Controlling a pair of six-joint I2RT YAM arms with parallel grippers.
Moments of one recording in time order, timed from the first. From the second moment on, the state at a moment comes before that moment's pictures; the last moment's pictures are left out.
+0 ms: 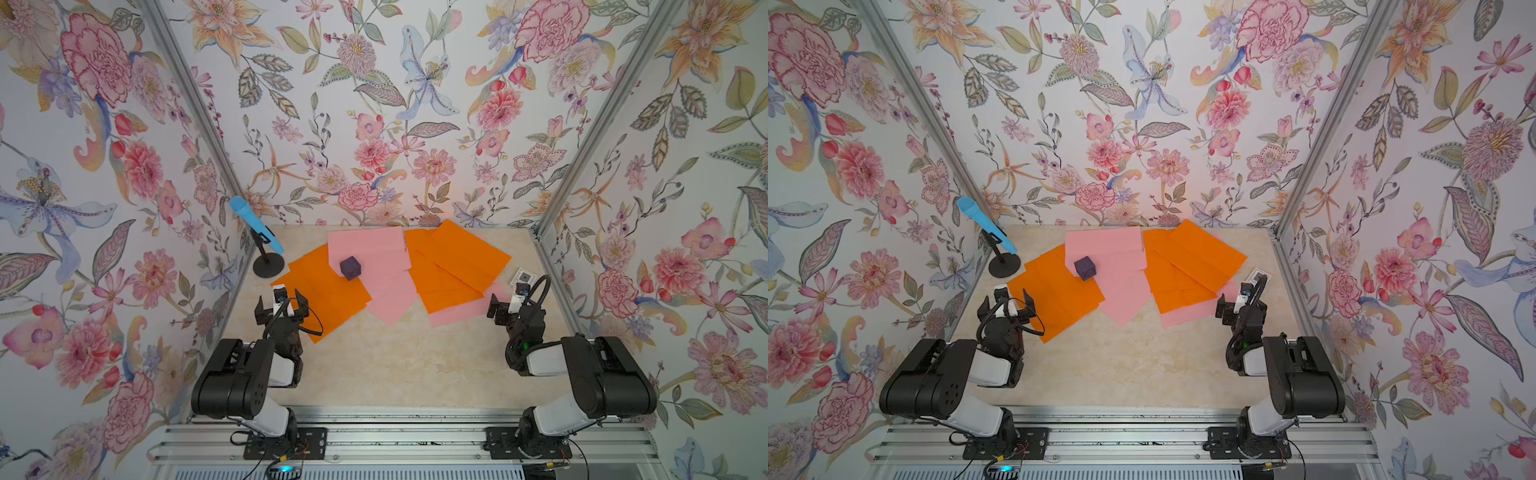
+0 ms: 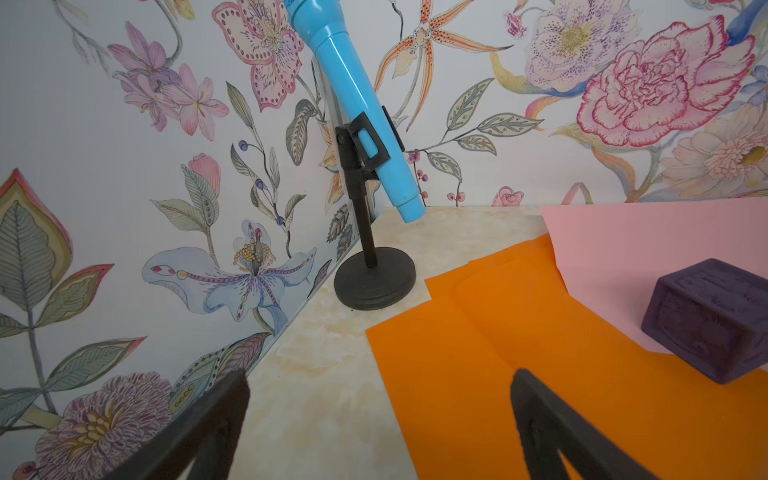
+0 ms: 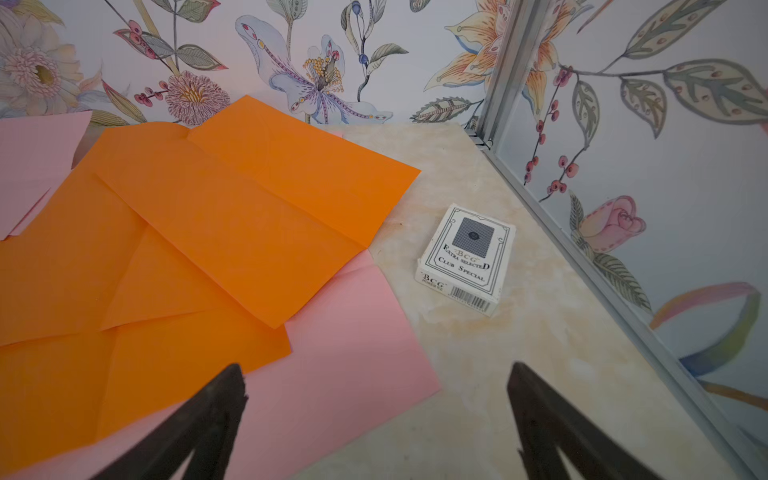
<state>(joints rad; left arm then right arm) -0.05 1.55 0.18 1.34 -0.42 0.16 0.05 1.54 0.28 0.99 0.17 0.00</state>
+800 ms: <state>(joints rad) -0.05 1.55 0.18 1.34 -0.39 0.16 0.04 1.54 0.28 0.99 0.15 0.00</state>
